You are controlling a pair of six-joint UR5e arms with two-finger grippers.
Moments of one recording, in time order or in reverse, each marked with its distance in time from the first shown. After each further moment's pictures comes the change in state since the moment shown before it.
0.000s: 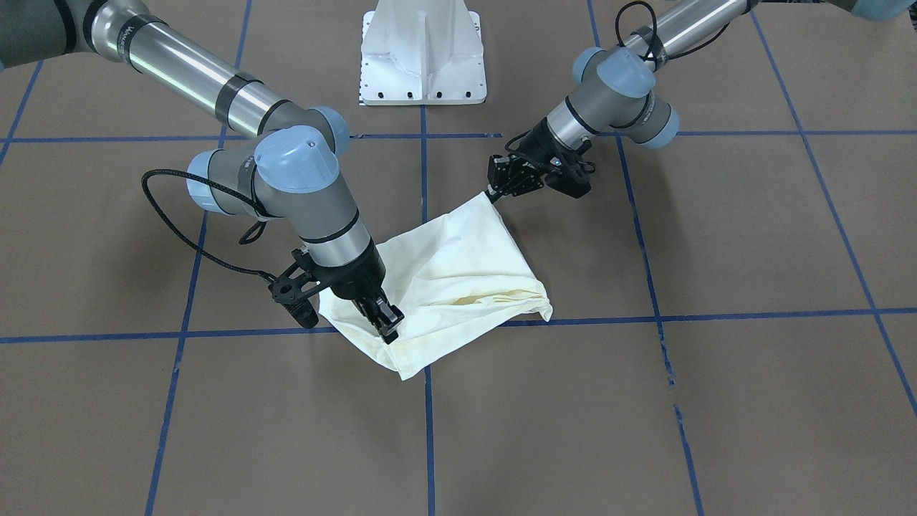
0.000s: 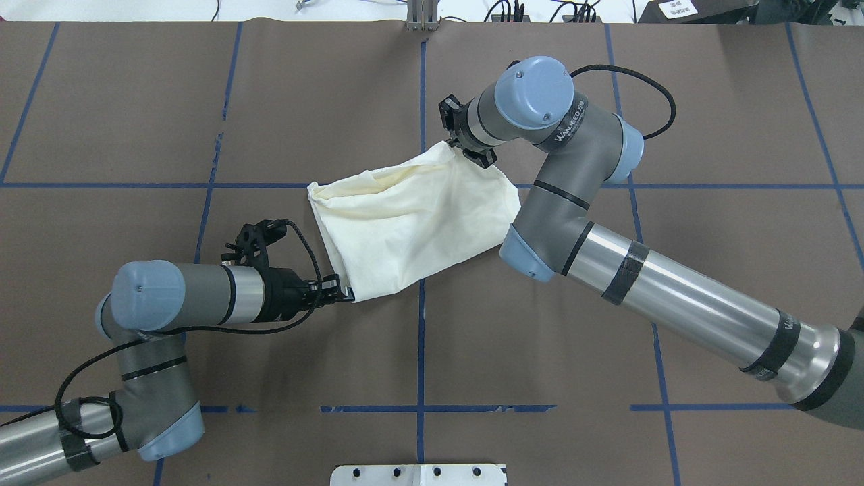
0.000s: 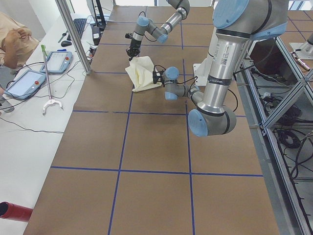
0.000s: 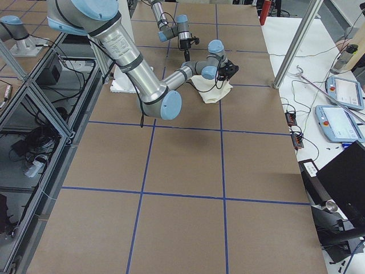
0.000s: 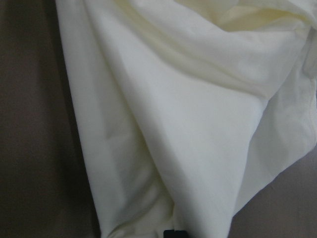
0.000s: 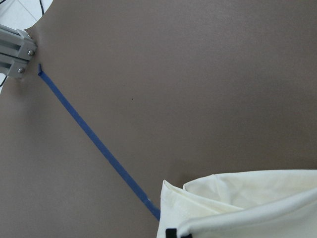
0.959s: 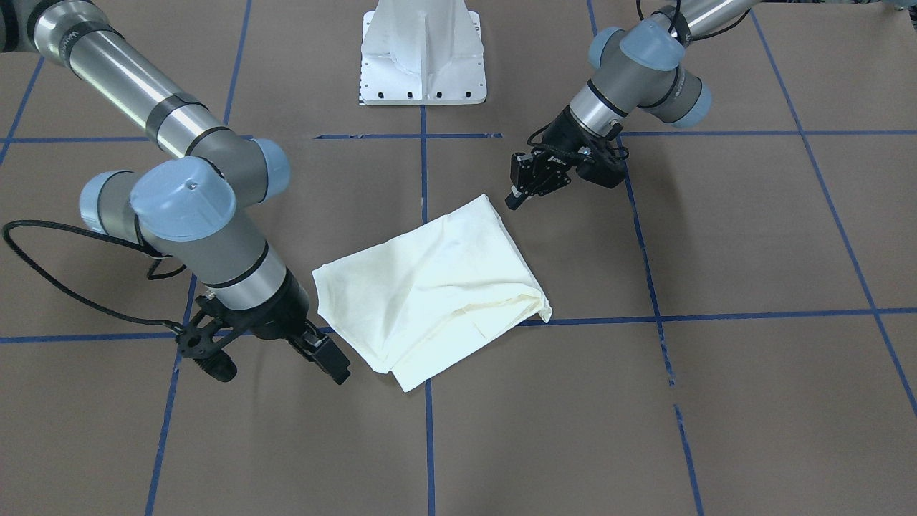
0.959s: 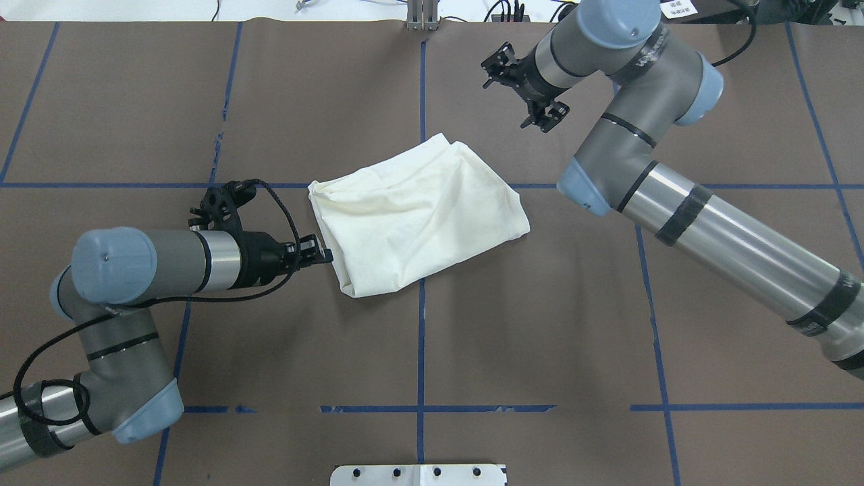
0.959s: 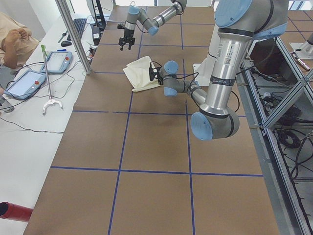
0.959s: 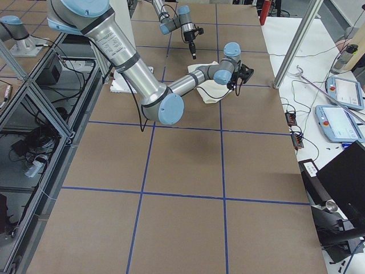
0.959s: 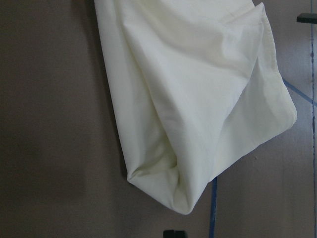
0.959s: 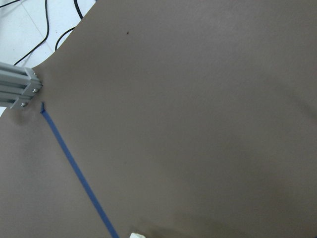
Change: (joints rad) left arm -0.098 0.000 -0.111 0.222 0.051 0.010; right arm 0.187 -0.065 0.011 -0.005 0.253 -0.267
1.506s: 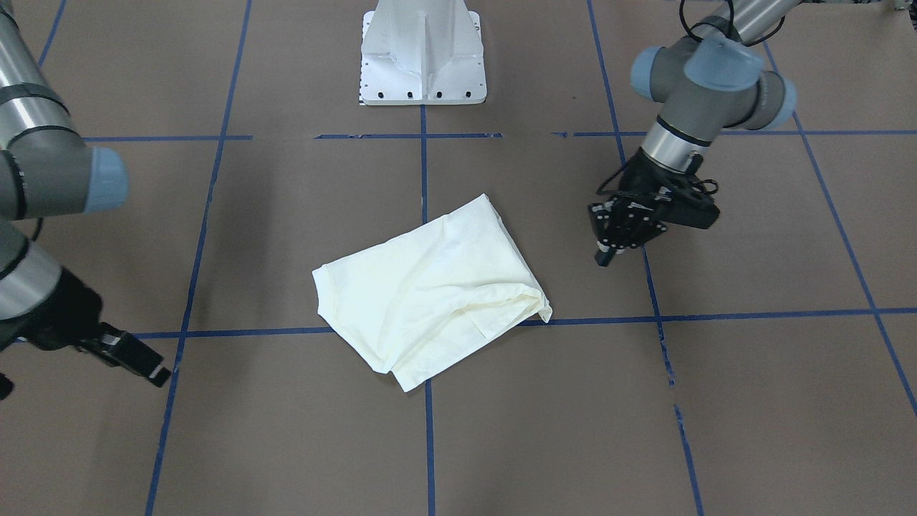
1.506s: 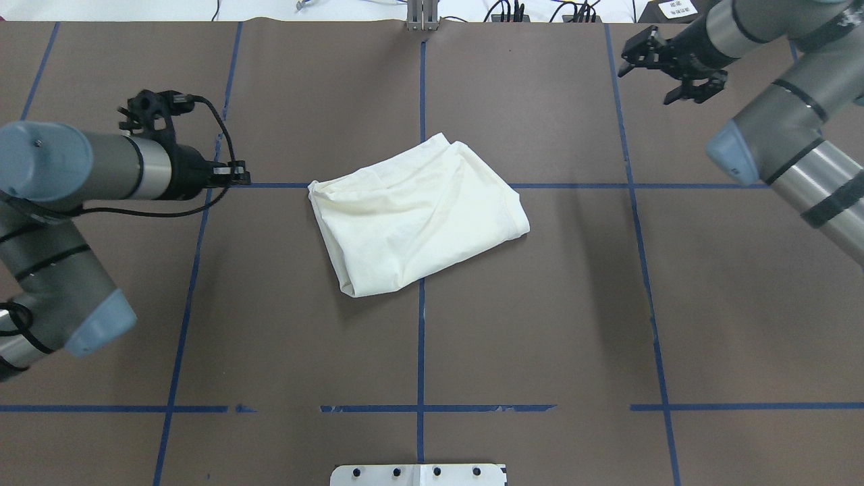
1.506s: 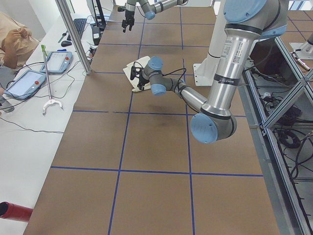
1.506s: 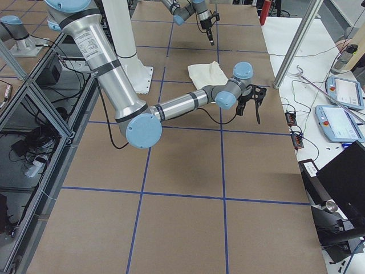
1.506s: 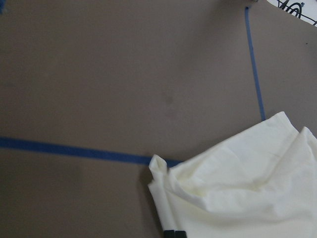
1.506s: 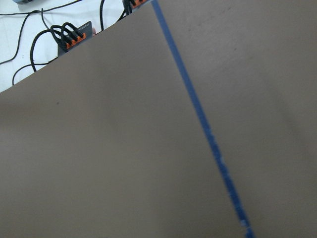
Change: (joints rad) left arm -0.284 0.057 -0.026 0.241 -0.119 0.499; right arm 0.257 -0.278 0.148 -0.070 0.182 -0.598
